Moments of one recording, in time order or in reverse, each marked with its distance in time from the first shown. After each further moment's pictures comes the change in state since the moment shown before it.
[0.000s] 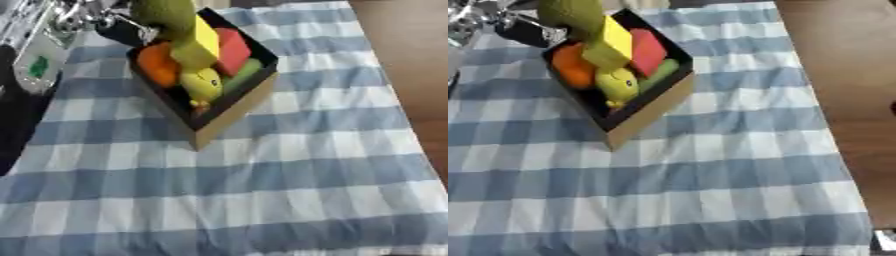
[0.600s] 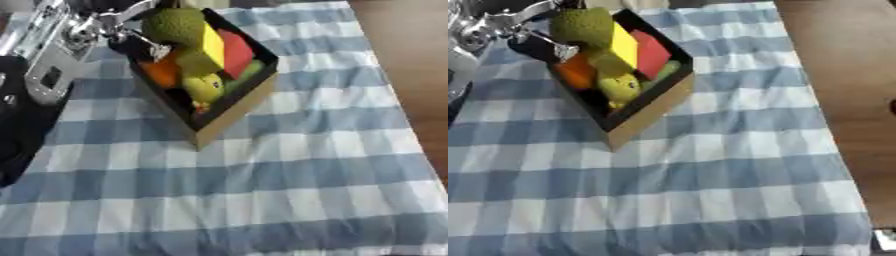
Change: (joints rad) left arm 0.030 -0.007 -0.020 -0.002 0.016 -0.005 -0.075; right arm -0.003 0.000 0.000 0.000 0.000 0.003 0.003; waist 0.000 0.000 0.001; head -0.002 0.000
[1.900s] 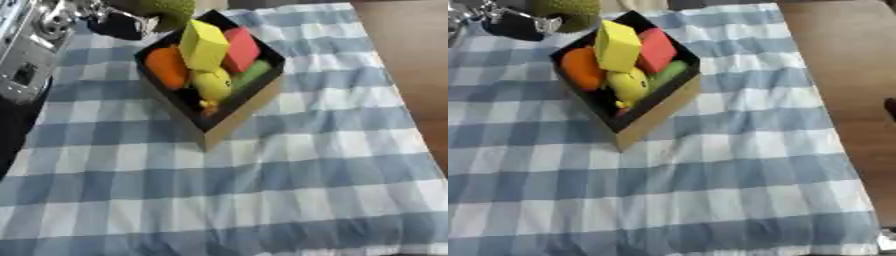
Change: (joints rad) left arm 0.008 0.035 0.042 -0.152 0.011 0.087 0.100; right arm 0.002 -0.002 -0.002 0.000 -0.003 0.004 0.004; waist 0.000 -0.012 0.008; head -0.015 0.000
